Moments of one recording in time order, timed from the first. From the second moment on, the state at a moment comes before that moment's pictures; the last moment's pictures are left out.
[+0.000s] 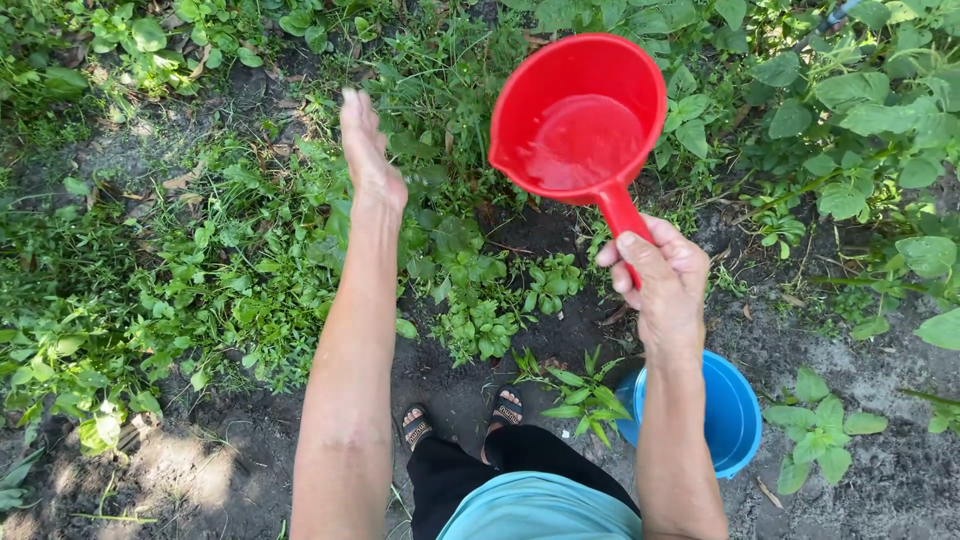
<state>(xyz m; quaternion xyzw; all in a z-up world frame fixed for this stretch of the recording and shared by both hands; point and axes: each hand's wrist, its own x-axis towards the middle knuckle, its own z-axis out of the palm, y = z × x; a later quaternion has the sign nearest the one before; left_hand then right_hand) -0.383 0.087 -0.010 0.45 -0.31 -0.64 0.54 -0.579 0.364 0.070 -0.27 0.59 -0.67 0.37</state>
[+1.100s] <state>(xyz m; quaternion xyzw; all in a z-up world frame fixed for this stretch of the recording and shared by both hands) -0.424 0.209 -0.099 0.57 -0.44 -0.68 0.13 -0.637 0.437 0.014 -0.28 0.68 -0.60 0.31</state>
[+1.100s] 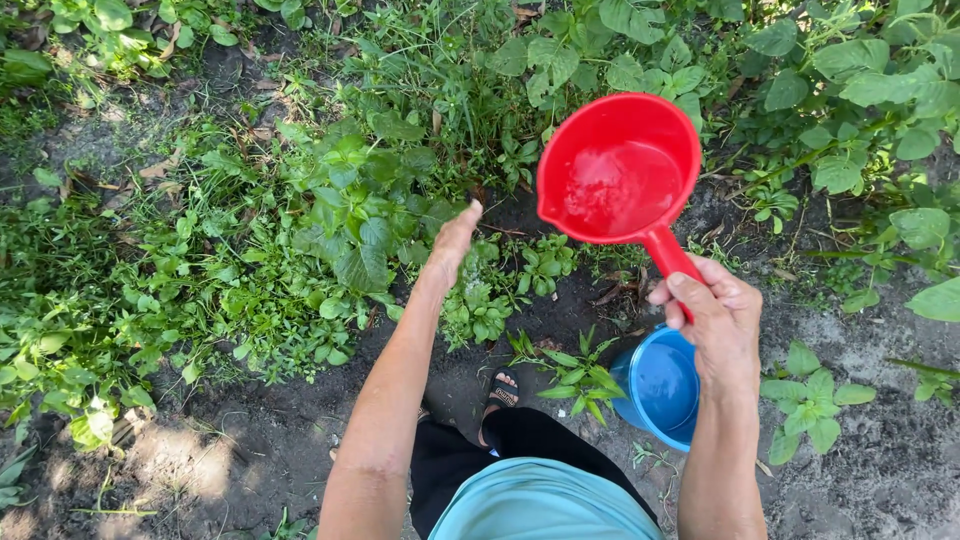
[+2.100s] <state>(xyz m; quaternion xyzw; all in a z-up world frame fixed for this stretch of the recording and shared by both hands) -0.255 0.038 0.002 0.33 -0.22 -0.71 0.58 -0.507 0.259 0.070 -0.47 0.54 -0.60 0.36</state>
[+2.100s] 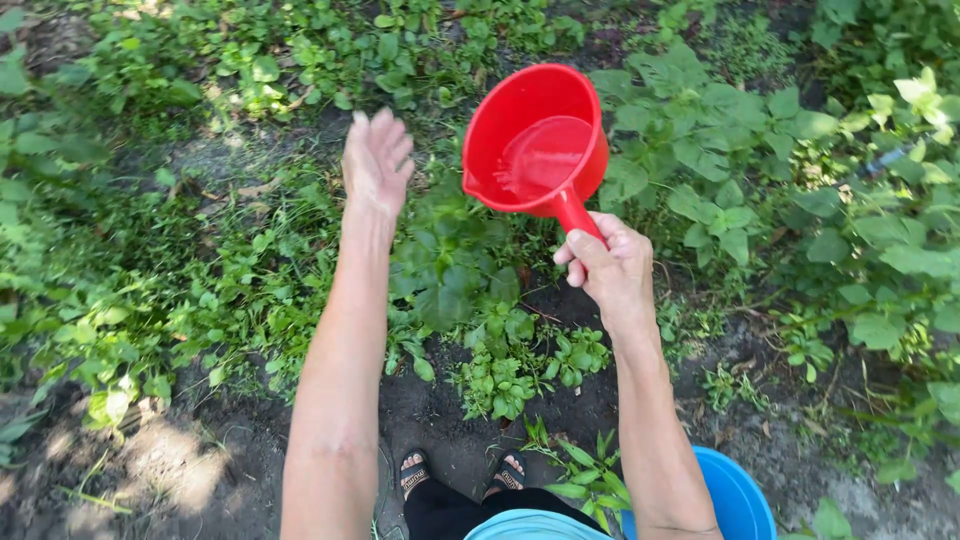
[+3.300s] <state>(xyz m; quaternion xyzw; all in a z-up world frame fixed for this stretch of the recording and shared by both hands) -0.013 0.163 -0.103 0.38 0.18 -0.70 0.58 -0.221 0.237 -0.013 -0.59 0.57 -0.35 0.45</state>
